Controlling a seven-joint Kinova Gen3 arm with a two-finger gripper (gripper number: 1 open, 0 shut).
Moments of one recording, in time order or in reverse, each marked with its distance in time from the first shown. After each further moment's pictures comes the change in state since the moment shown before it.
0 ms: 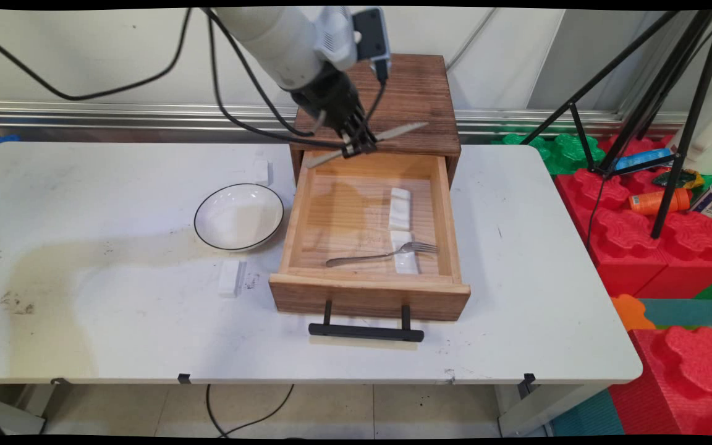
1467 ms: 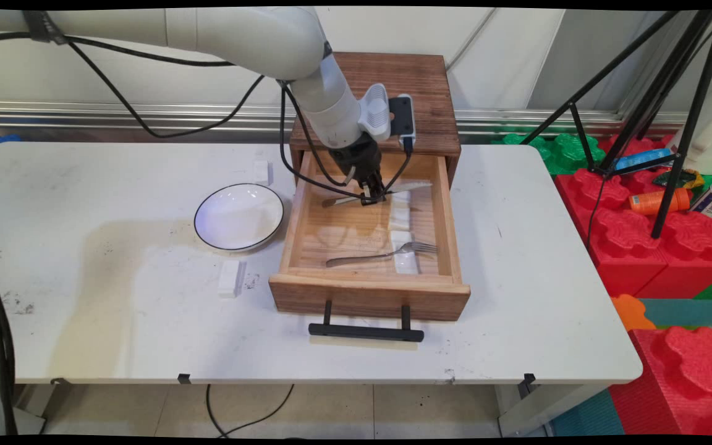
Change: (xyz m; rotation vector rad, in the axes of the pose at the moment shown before) arm -0.005 0.005 0.130 -0.108 -0.110 0.041
